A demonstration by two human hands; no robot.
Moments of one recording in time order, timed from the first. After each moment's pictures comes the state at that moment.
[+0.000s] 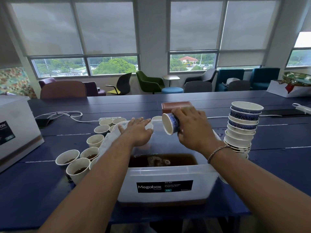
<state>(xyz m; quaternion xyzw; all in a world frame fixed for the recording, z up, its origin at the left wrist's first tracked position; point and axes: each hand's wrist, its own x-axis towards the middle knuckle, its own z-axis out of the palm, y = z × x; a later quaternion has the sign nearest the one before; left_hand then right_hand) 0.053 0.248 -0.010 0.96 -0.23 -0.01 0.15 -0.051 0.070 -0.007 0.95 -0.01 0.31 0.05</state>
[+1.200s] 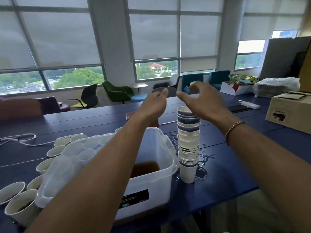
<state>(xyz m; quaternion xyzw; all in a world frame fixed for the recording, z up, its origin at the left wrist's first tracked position) -0.039 0.086 0.092 0.80 -0.37 -0.02 0.47 -0.146 -0.034 0.094 0.88 -0.23 0.37 -0.20</state>
